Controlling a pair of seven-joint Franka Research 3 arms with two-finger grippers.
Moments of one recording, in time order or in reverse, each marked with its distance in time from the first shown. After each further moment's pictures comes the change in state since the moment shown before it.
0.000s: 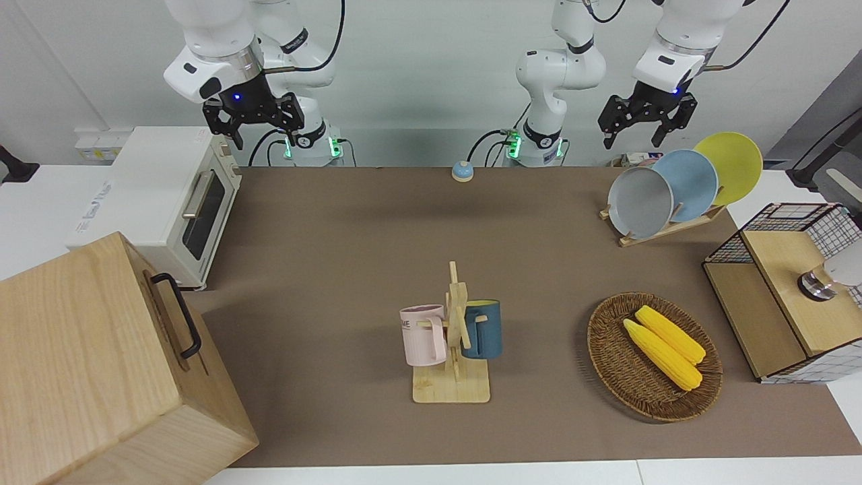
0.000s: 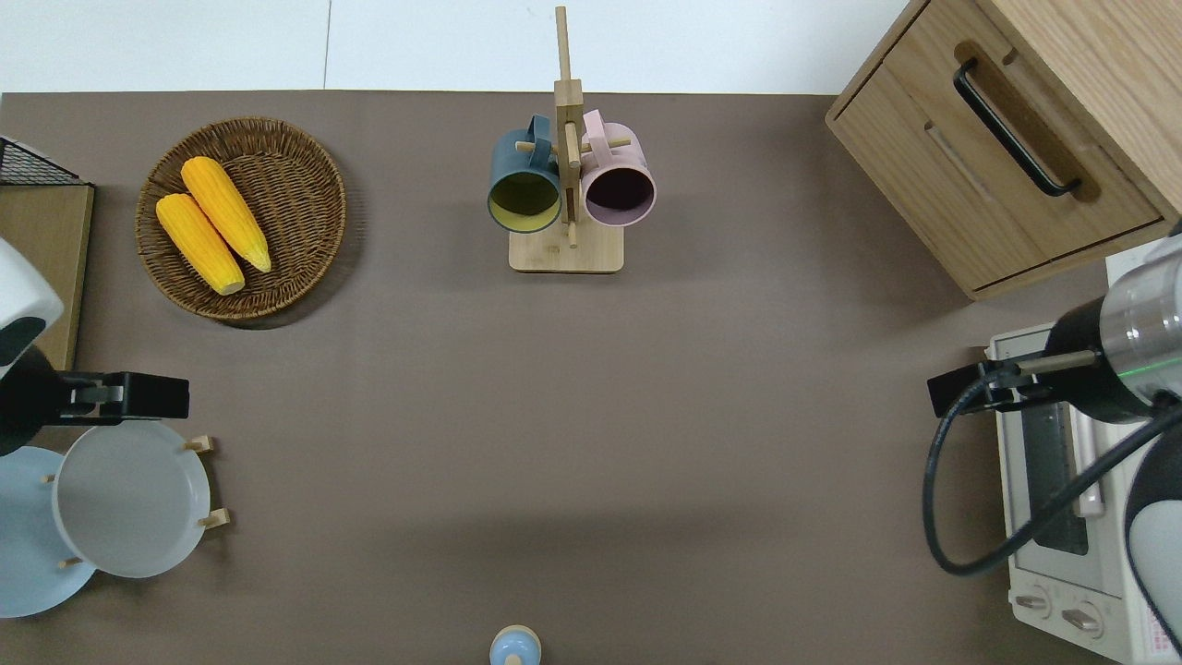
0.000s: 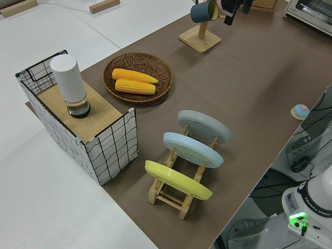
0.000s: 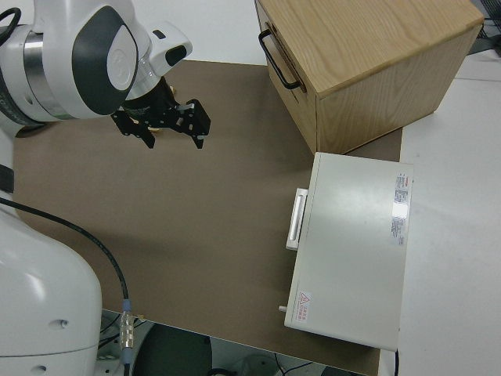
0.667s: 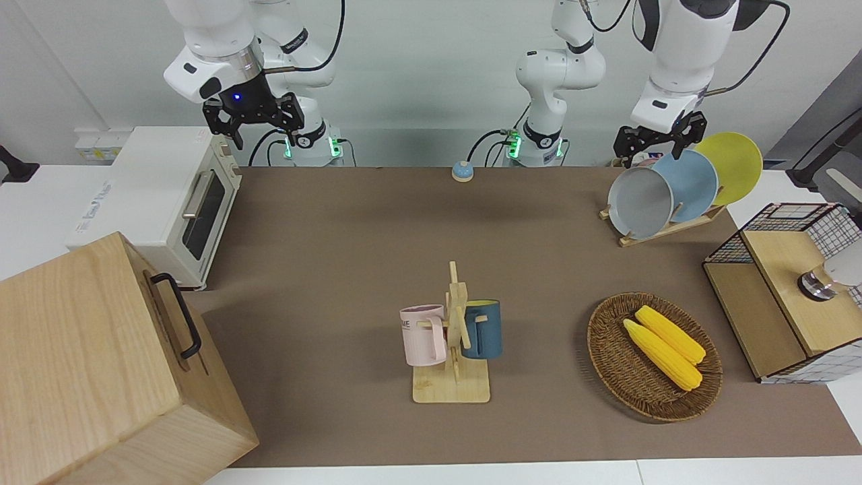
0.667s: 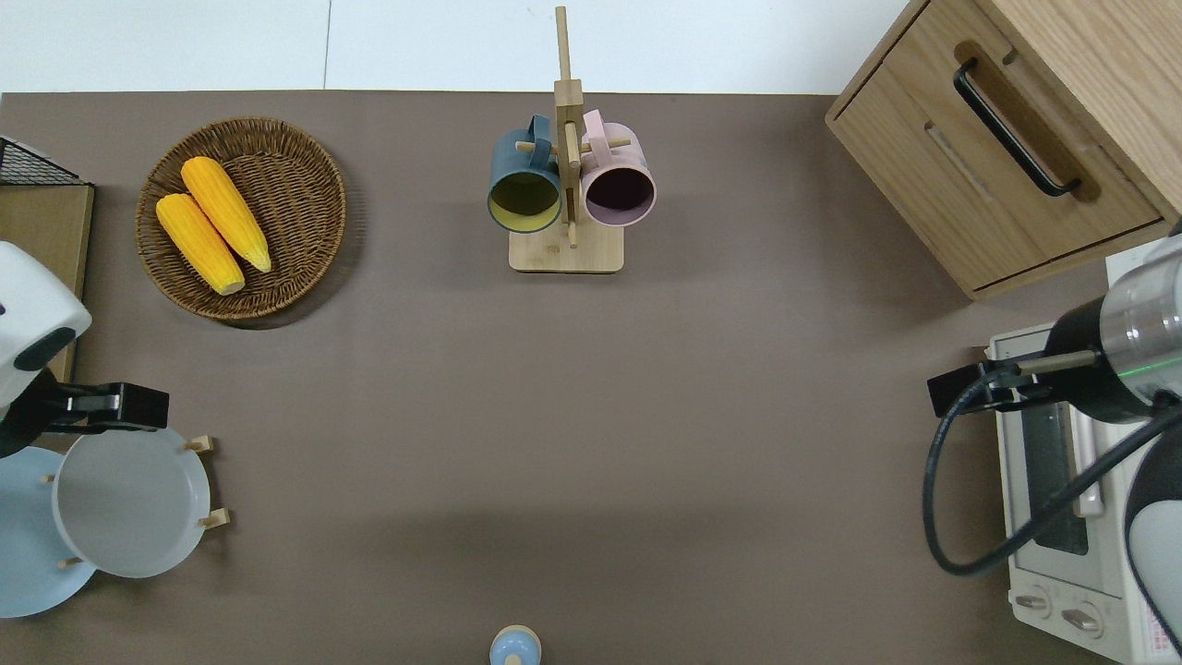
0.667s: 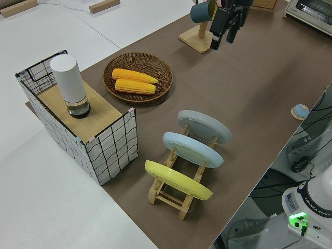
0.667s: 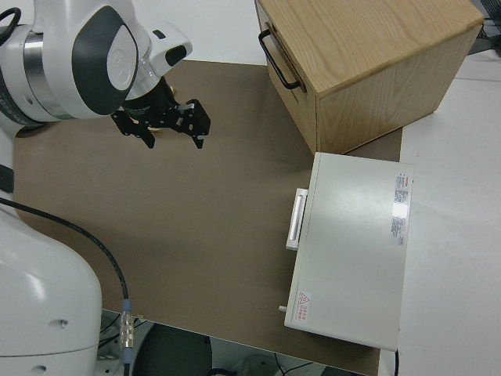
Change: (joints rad) left arm 0.002 -0.012 0.008 -0.168 0.243 0.063 0.011; right arm 0.000 0.000 0.000 0.000 0.000 0.000 0.000
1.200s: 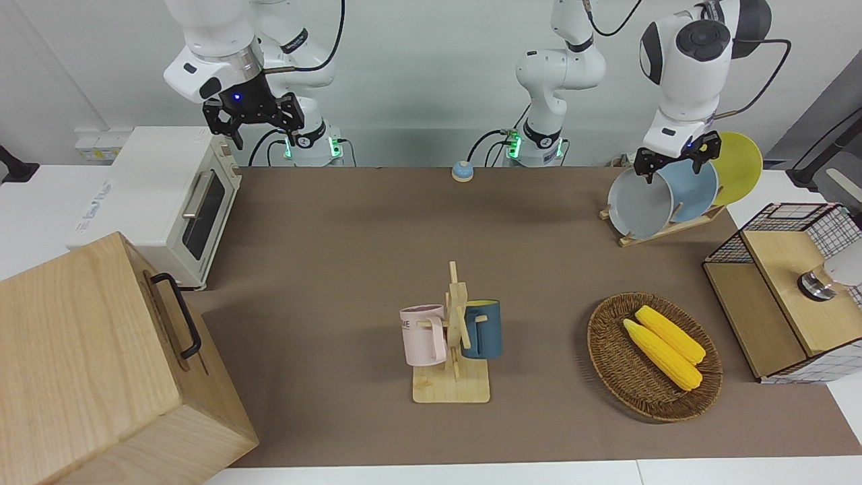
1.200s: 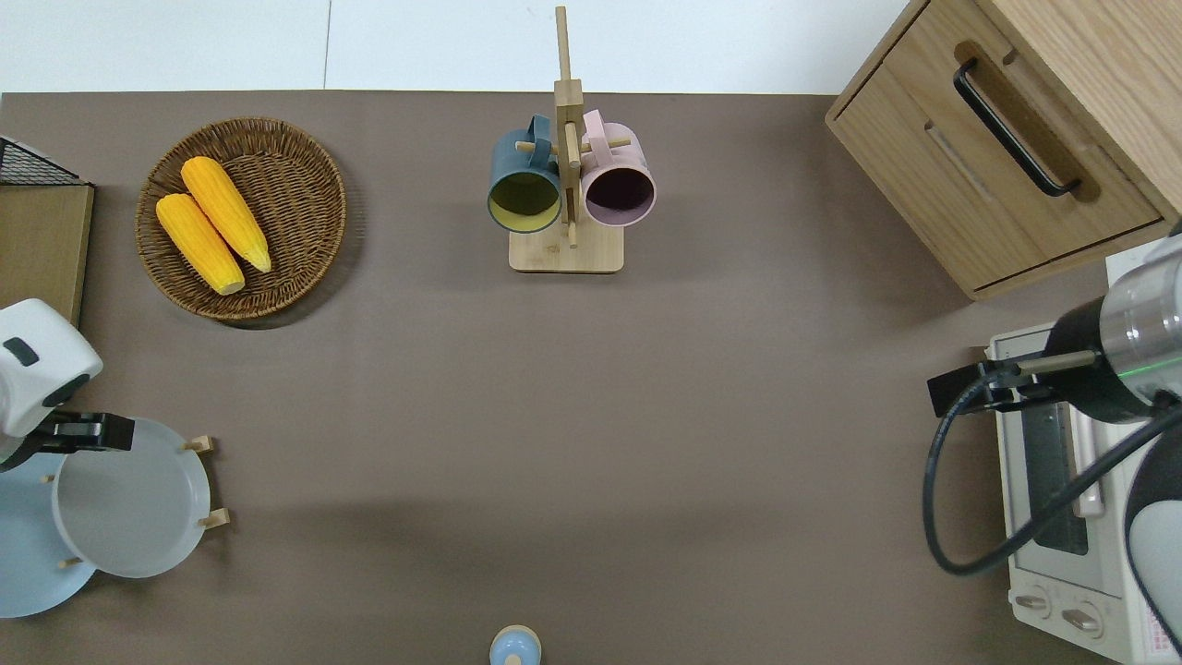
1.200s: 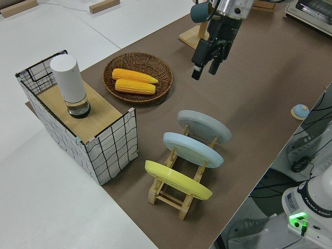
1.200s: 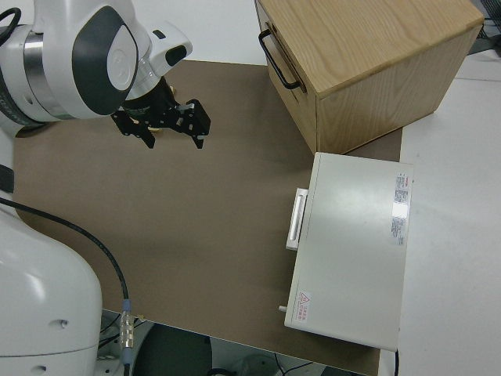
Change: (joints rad) left arm 0.001 -0.050 0.104 -0.228 0.134 0.202 0.052; right arm 0.000 0.000 0.000 0.000 0.000 0.000 0.000
